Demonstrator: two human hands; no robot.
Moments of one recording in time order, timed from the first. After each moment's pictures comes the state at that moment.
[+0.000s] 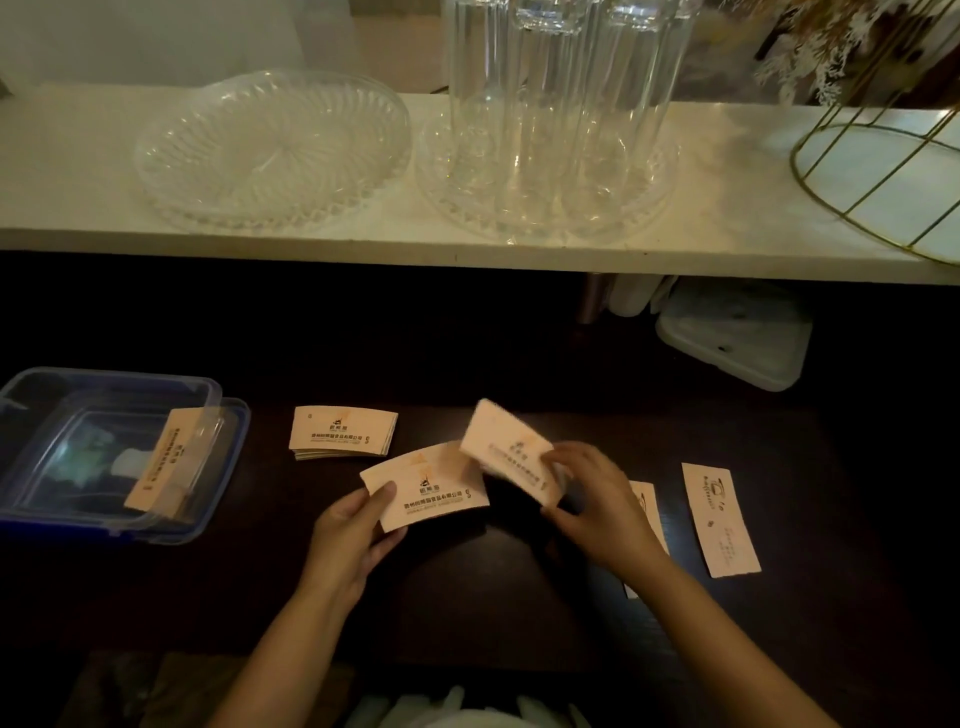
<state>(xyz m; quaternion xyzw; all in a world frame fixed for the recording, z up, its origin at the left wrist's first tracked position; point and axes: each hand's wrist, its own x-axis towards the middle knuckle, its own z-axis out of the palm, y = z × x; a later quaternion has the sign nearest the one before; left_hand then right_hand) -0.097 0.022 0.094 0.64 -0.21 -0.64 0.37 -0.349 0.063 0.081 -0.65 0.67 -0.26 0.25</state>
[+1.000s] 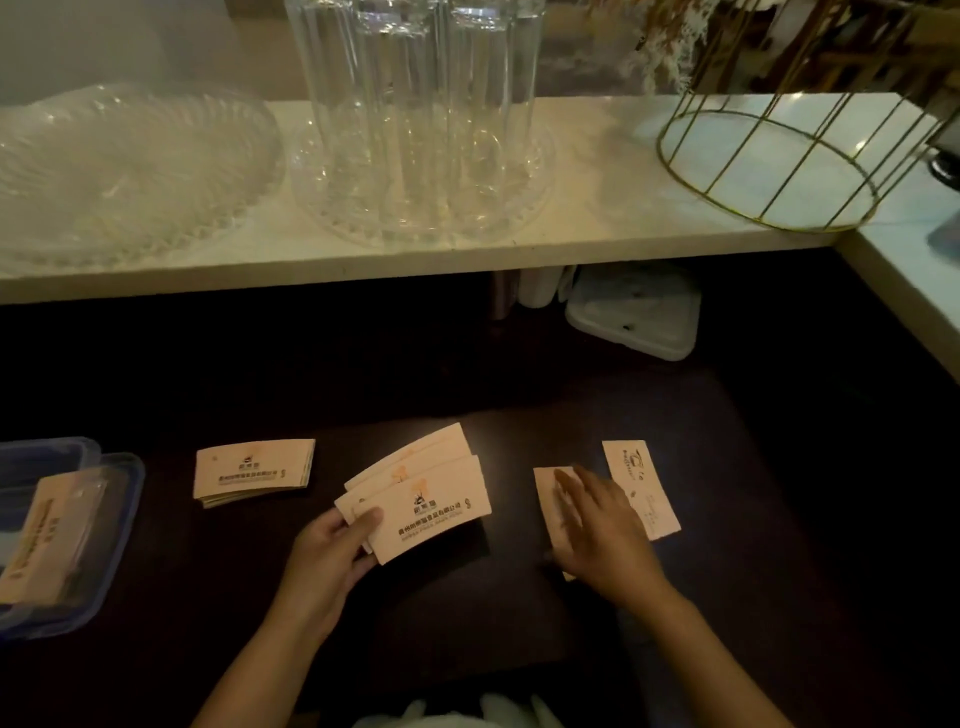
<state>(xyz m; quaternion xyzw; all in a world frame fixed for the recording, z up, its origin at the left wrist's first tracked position) -0.139 0.023 0.091 0.59 -0.30 -0.69 0.30 -0.402 0.122 0.057 -0.57 0.78 -0.10 0.24</state>
